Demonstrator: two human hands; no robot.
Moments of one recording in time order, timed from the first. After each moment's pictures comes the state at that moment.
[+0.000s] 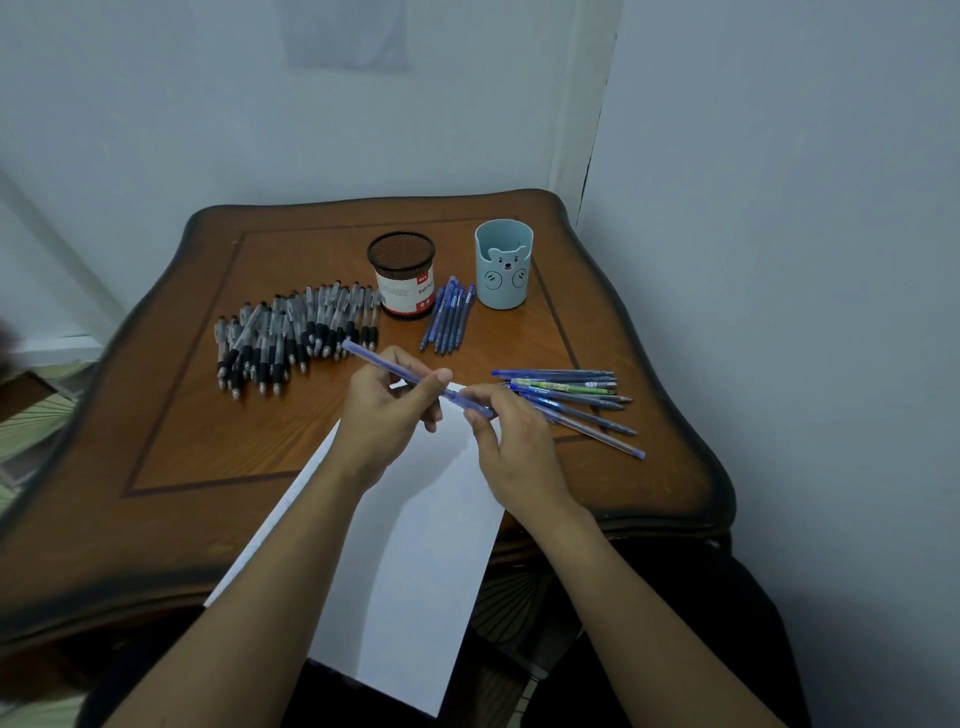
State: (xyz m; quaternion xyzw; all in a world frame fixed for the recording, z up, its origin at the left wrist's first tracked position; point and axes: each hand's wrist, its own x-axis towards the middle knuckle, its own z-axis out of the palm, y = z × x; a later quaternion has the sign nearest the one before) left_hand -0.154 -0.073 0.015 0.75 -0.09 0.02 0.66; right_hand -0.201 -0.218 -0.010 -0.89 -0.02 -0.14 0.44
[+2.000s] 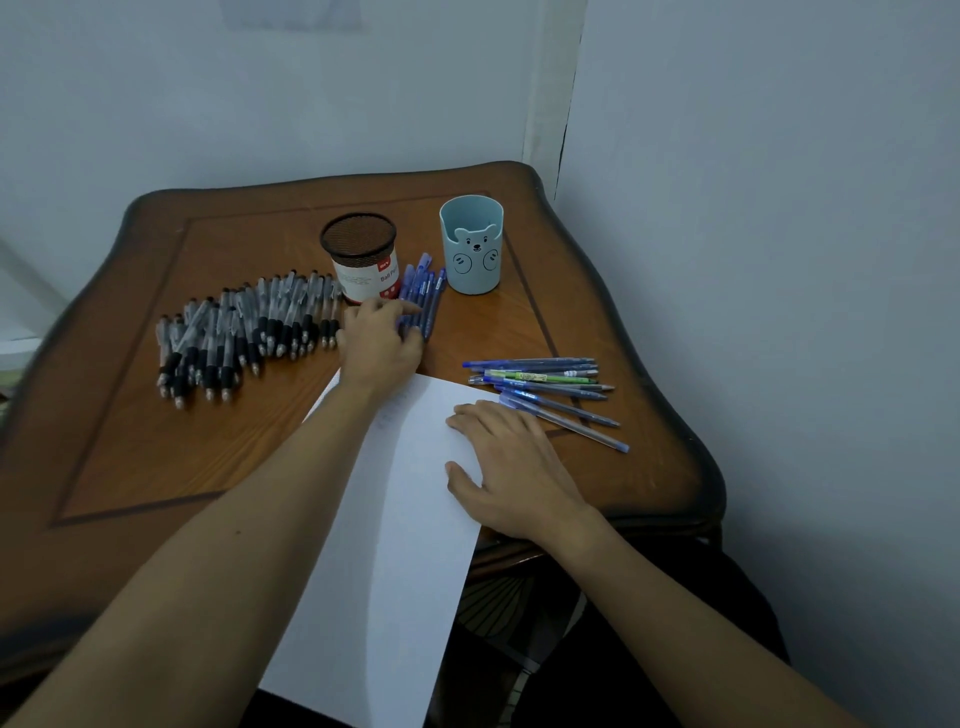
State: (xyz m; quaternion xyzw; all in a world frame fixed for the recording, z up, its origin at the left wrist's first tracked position) left_hand -0.038 -0.105 -0.023 0.95 -0.07 0.07 0.28; right_hand -0.200 -0.259 -0.041 -0.96 -0.14 -0.05 0.22
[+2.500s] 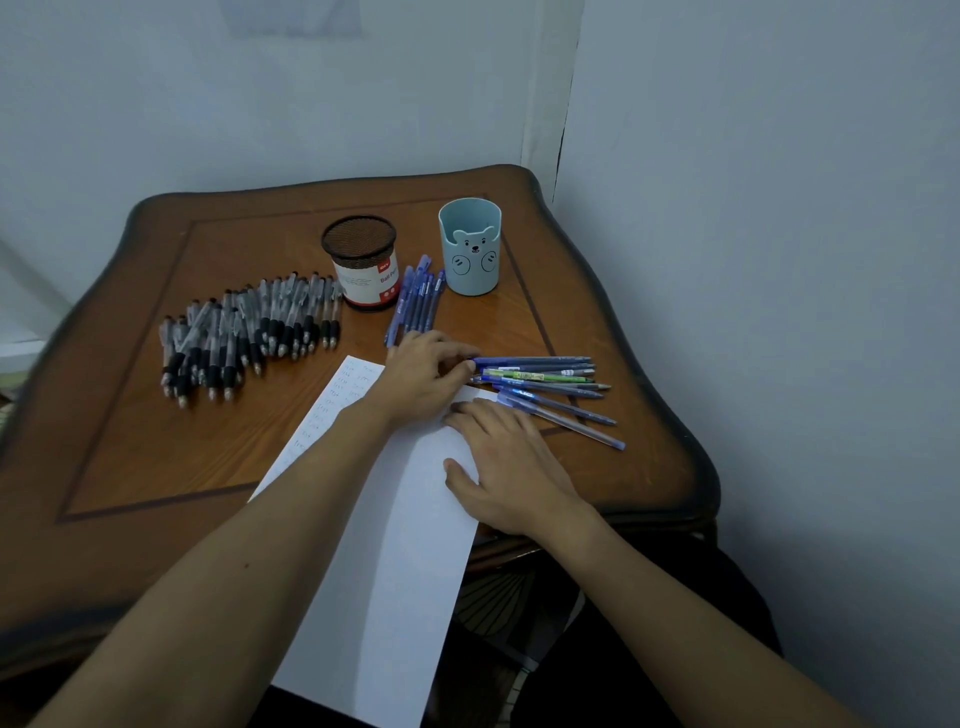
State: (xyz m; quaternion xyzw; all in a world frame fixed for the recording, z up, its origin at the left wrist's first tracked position) left_hand -0.069 -0.119 -0.027 0.92 -0.27 -0.03 0.27; right_hand -0.199 -0.257 -0.039 -0.97 -0.15 -0.05 0.20
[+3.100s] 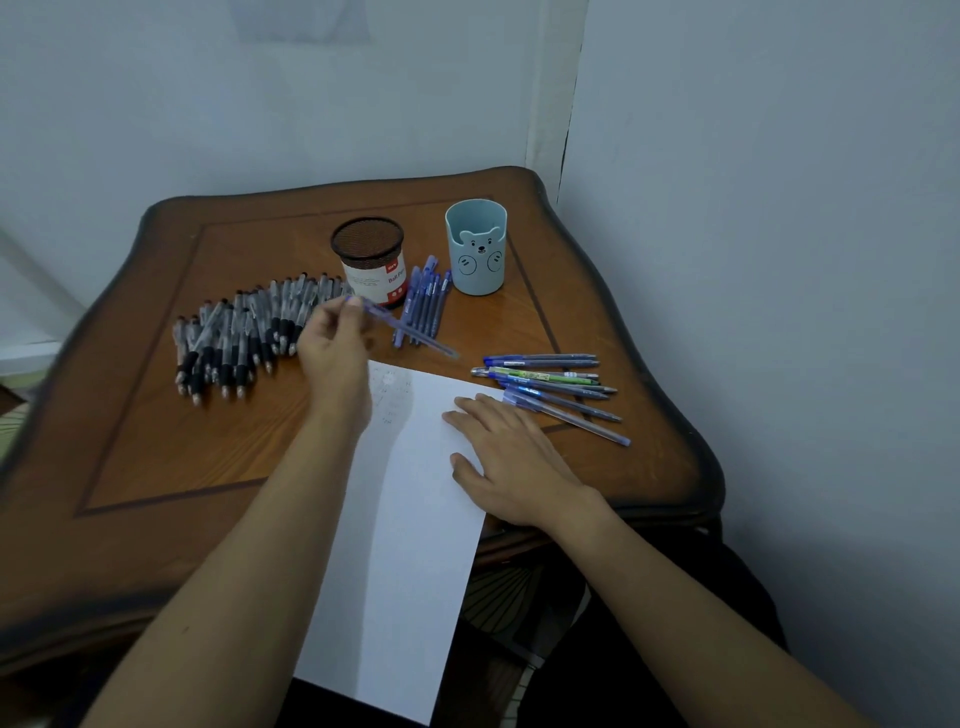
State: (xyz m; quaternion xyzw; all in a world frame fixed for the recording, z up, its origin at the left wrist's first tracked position) left_hand -0.085 -0.085 0.003 0.62 0.08 0.13 0.77; right_hand -0.196 -0.258 -0.035 -0.96 -0.16 0.02 0.21
